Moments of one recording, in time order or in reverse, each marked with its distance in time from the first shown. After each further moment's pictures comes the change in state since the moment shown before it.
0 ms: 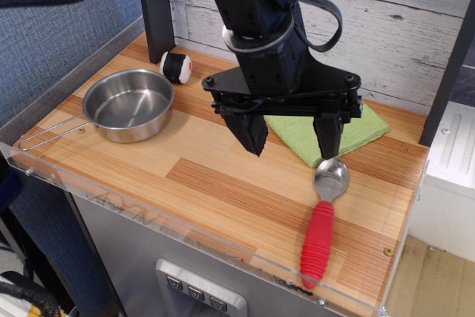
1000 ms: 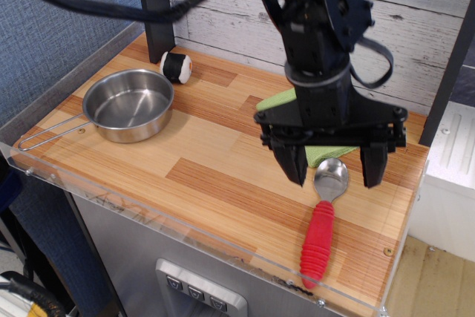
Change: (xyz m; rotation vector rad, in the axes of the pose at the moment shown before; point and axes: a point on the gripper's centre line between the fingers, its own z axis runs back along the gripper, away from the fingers) arm -0.001 -0.023 -0.049 0.009 0.101 0.071
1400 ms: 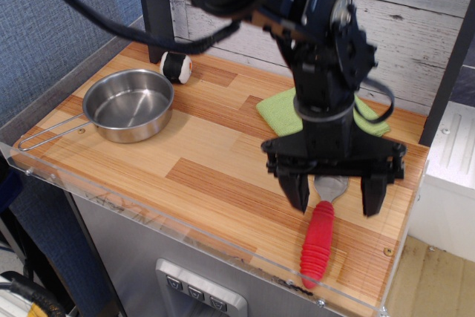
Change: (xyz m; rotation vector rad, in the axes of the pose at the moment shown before) arm -0.008 0.003 -0.029 0.027 0.051 -0.010
